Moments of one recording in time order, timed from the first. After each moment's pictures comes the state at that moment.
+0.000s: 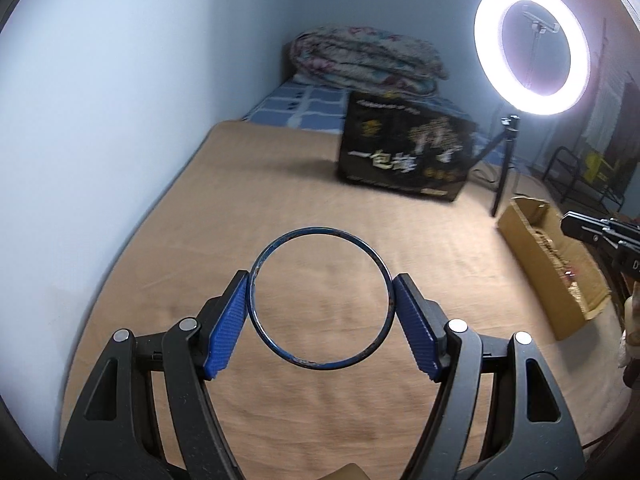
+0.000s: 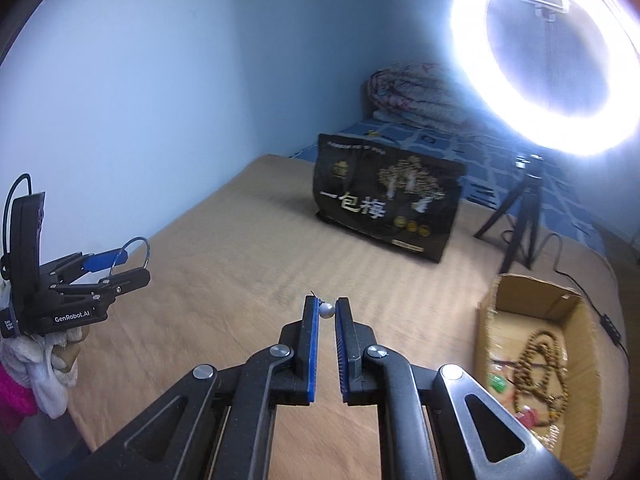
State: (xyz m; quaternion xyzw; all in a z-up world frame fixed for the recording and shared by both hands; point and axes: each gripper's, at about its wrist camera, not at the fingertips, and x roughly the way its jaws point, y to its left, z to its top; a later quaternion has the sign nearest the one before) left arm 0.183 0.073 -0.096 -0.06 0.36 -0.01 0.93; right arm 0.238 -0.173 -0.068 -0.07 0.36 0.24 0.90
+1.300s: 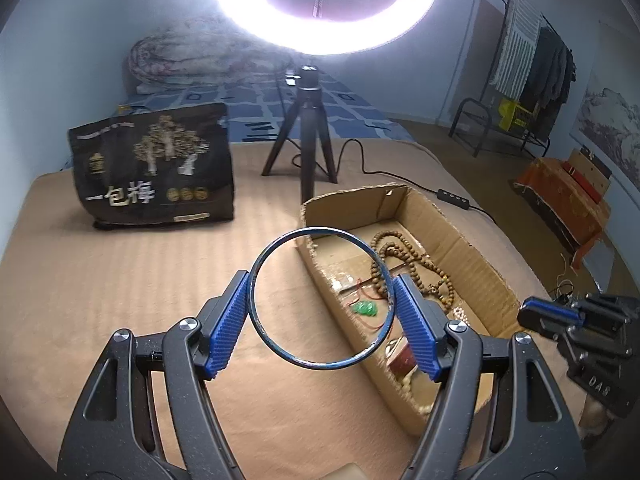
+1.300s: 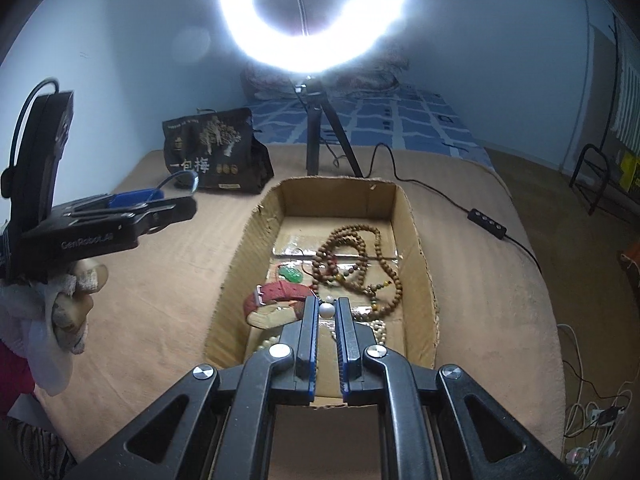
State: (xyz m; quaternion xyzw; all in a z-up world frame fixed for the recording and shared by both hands) left arm 0.279 -0.202 -0.100 -0.01 0.38 -0.18 0.91; right arm 0.202 -0.391 -0.093 -0.02 0.40 0.10 0.91
